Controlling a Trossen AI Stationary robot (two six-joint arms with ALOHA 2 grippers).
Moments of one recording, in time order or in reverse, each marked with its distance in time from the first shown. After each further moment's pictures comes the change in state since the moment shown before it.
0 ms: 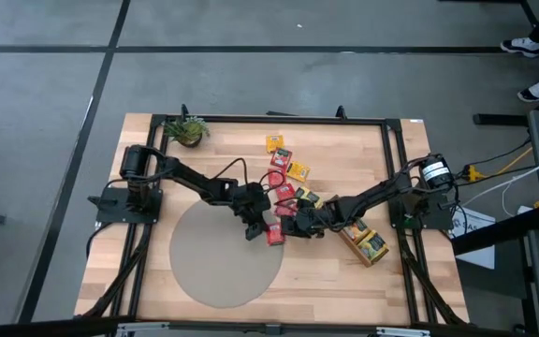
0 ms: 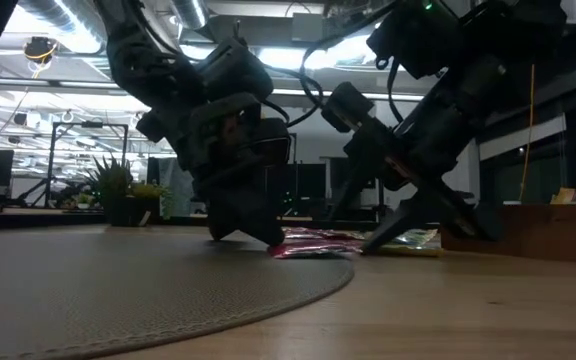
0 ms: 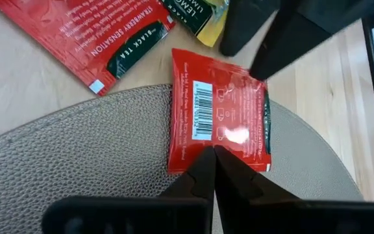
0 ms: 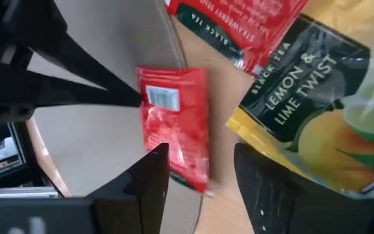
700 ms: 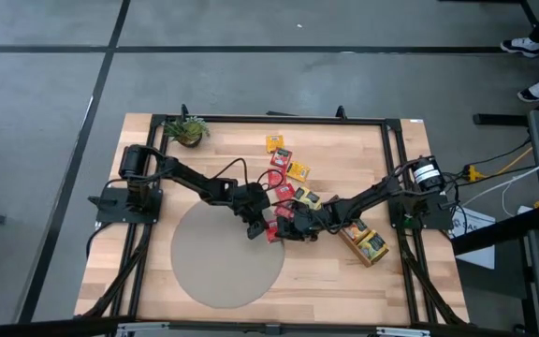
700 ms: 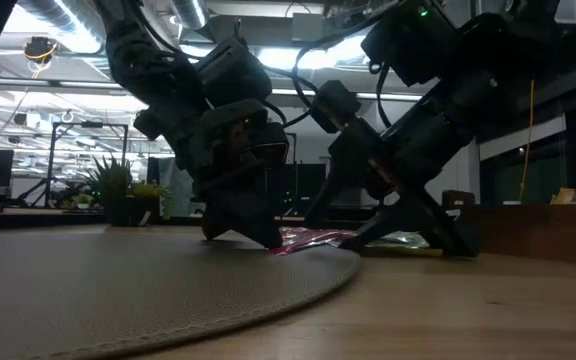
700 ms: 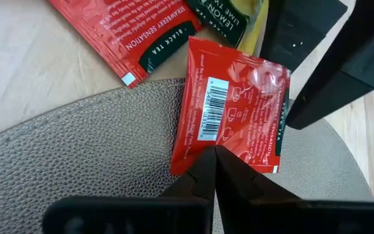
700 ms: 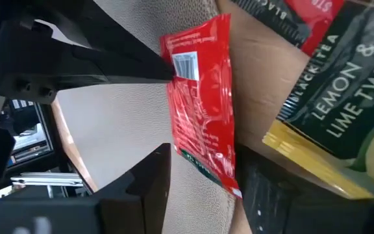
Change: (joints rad) left arm 0.001 -0.002 -0.001 -0.020 -0.065 -0.059; right arm -0.007 0.082 0.002 0.172 -0.025 0.003
